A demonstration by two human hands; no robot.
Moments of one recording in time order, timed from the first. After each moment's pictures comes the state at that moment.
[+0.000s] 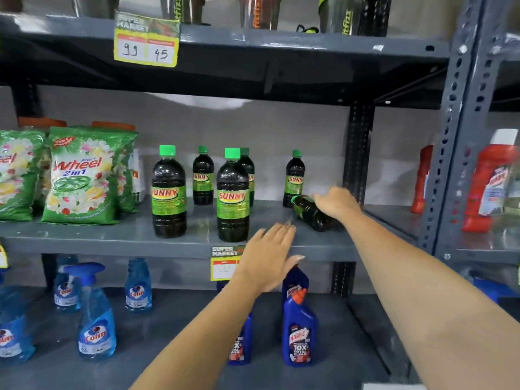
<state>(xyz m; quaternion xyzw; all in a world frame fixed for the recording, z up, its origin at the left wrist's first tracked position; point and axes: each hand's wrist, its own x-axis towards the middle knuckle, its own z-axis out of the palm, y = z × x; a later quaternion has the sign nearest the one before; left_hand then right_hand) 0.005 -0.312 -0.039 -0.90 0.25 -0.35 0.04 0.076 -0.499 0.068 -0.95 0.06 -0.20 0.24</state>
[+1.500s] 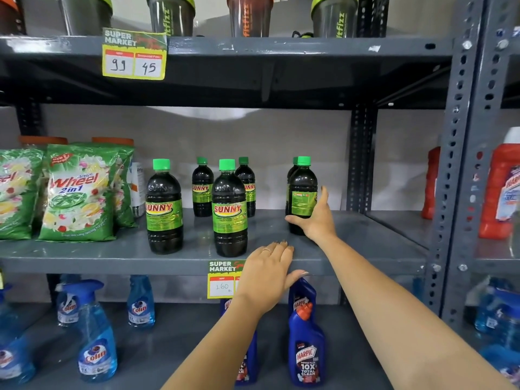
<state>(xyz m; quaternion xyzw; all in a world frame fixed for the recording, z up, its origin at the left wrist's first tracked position) 0.017 -0.315 -0.052 -0.87 0.22 -0.43 0.05 0.116 -0.462 0.021 -0.82 -0.05 -0.28 0.50</state>
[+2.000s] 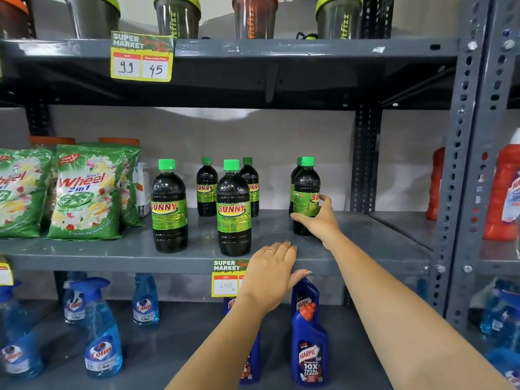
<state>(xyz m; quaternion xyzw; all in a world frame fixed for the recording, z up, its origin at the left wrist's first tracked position) 0.016 -0.316 -0.053 -0.88 0.22 -0.43 0.05 0.123 -0.467 0.019 -0.79 -0.06 -0.22 0.58</state>
